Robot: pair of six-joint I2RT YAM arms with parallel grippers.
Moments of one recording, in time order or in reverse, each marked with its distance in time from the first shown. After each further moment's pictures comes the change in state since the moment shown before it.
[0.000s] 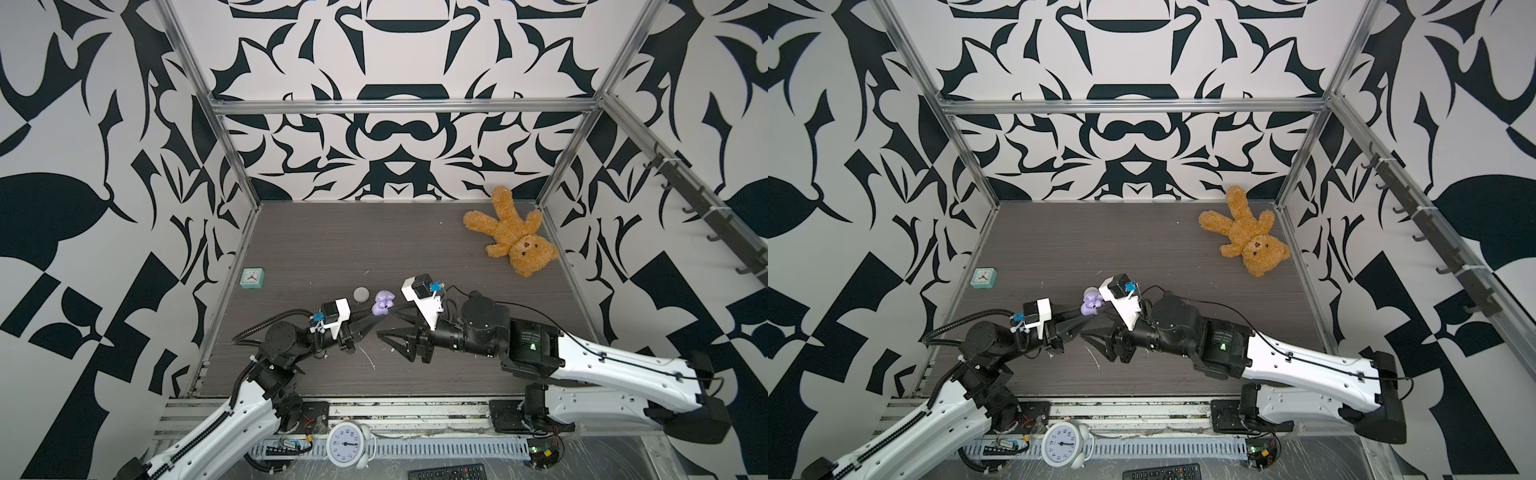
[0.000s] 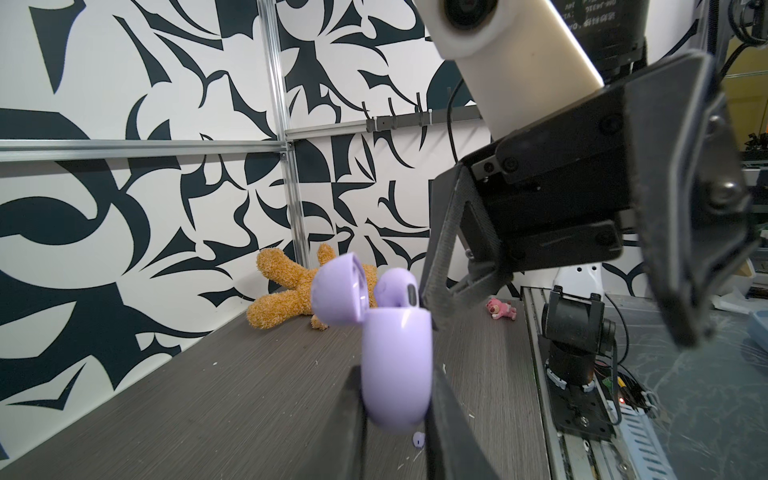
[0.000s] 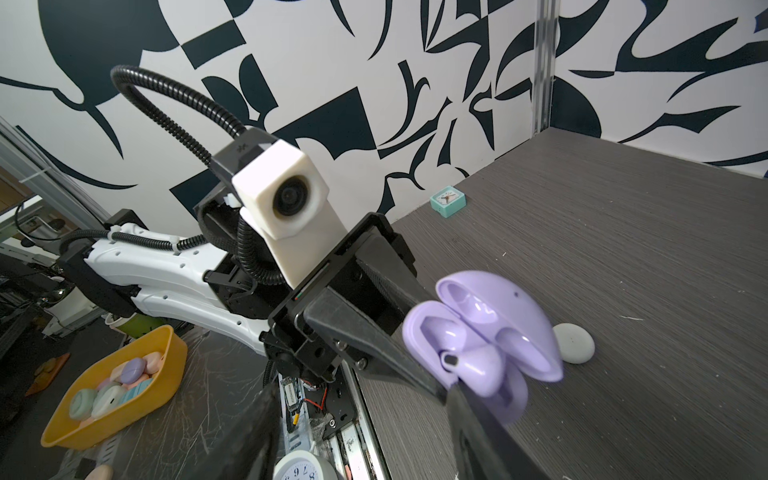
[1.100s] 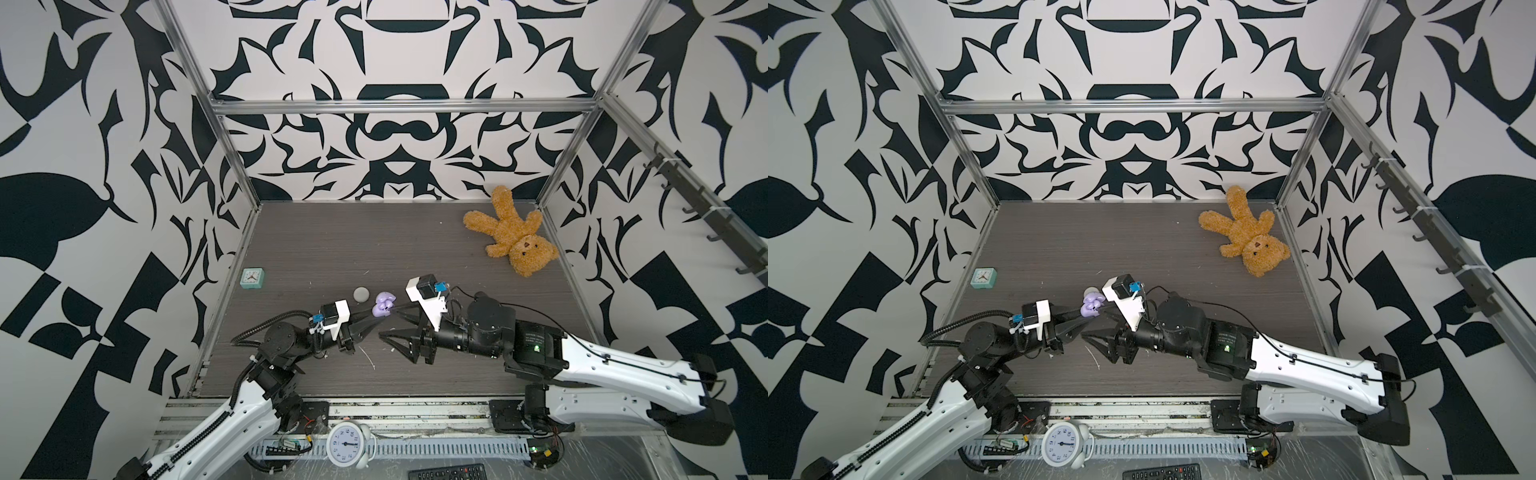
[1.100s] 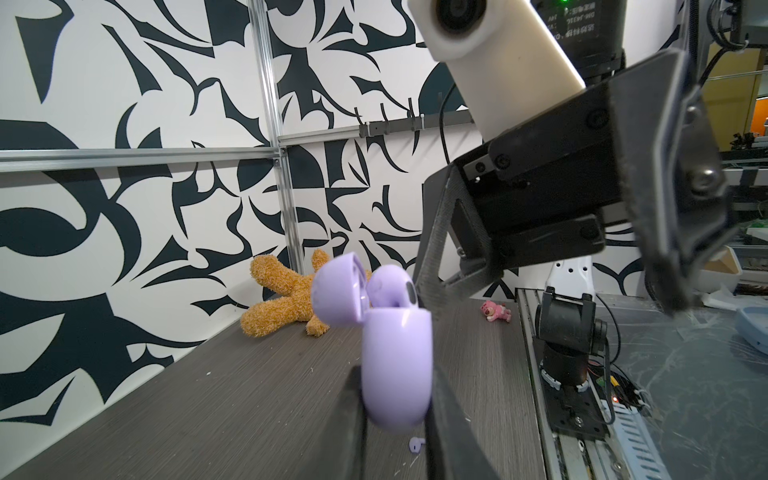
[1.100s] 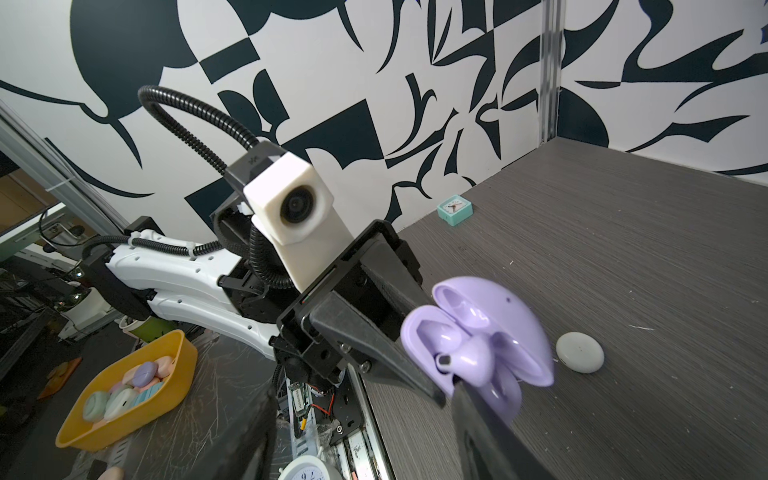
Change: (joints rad) left arm -0.001 0.005 0.000 0.015 0.016 0.000; right arm 0.003 -0.026 -0.020 0.037 -0.016 0.008
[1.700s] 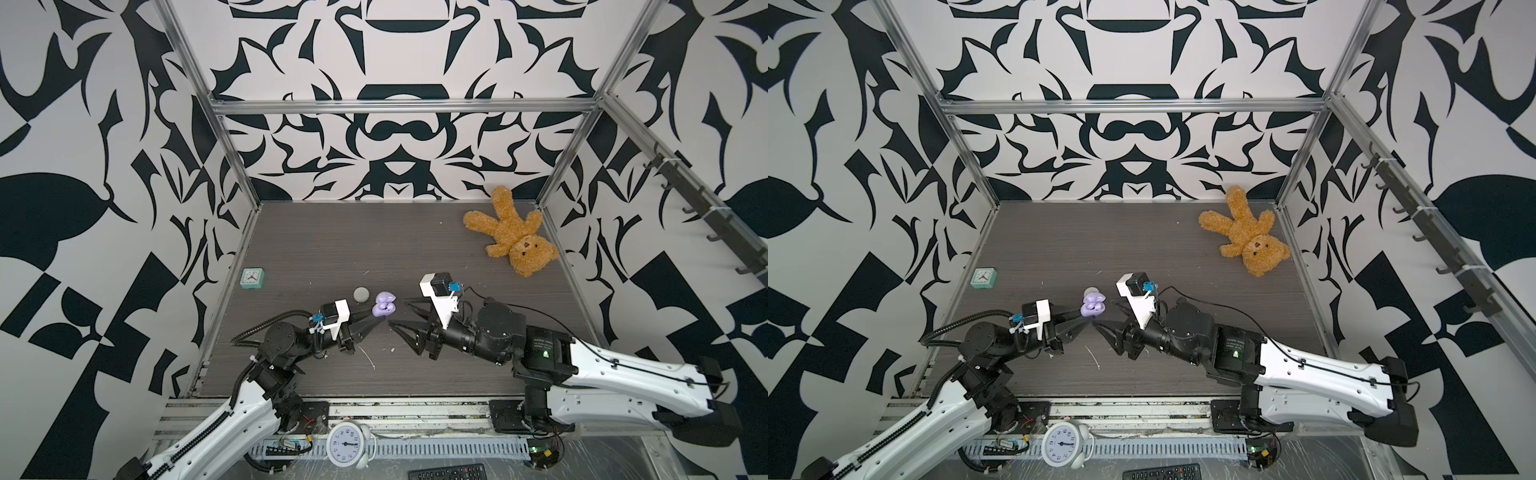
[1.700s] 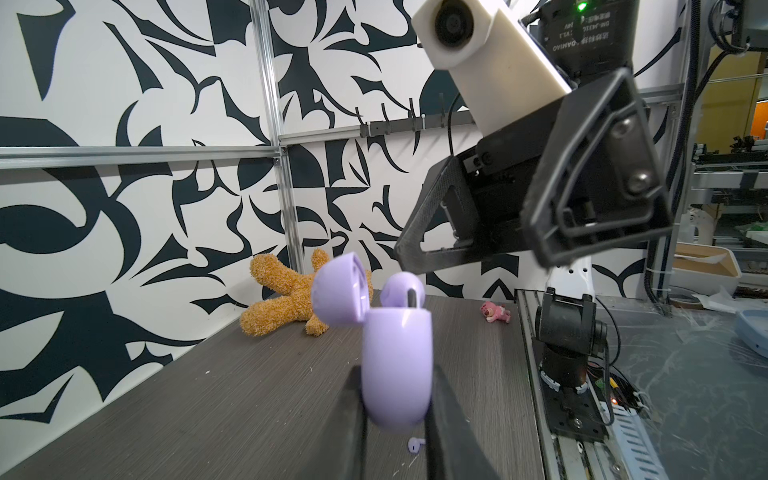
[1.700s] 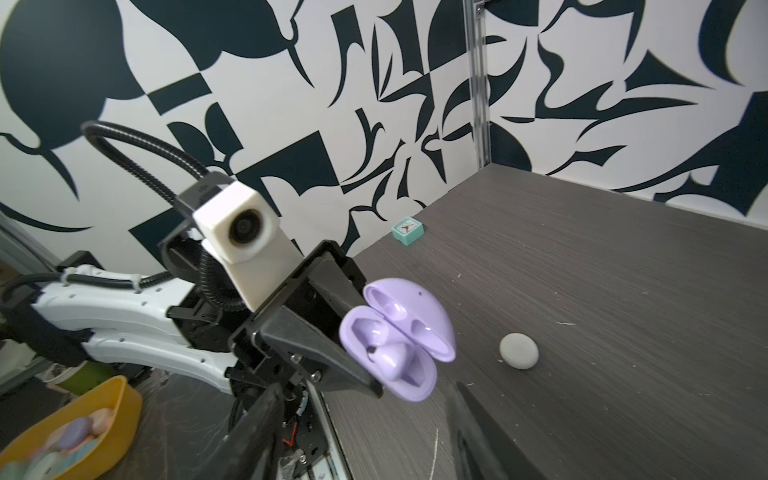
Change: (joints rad) left arm 0.000 0.000 0.000 0.000 -0.003 -0.007; right arm 0.031 -0.060 -0.038 0.011 0.163 -0.012
